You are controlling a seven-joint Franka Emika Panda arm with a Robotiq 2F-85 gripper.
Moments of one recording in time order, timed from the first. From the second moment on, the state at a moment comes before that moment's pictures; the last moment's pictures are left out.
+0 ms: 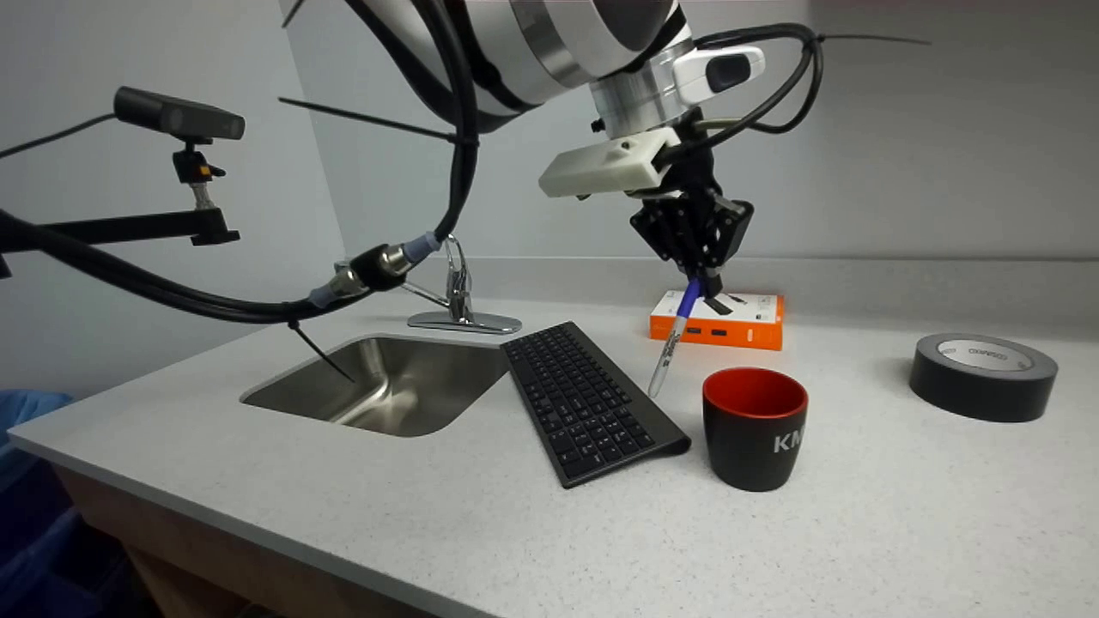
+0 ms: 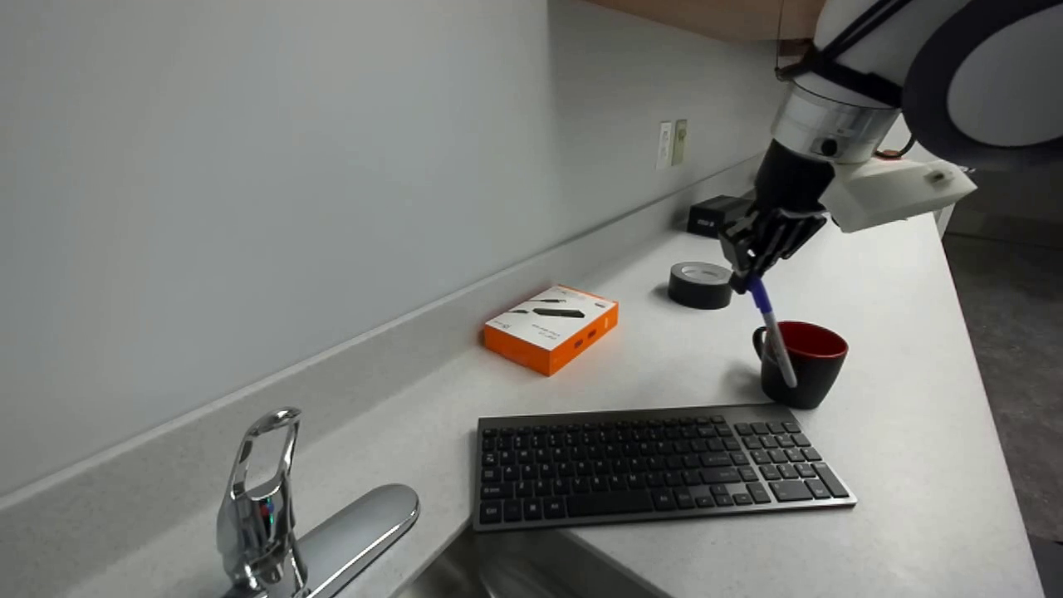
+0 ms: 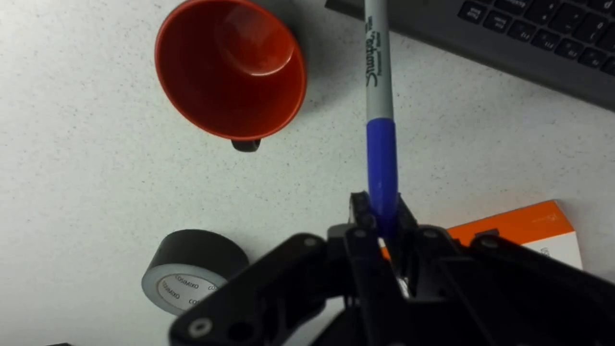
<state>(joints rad) -0.27 -0.14 -0.03 -2.36 -0.29 2.53 0.46</state>
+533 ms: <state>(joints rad) -0.26 0.14 -0.13 -2.07 -0.34 2.51 0.63</state>
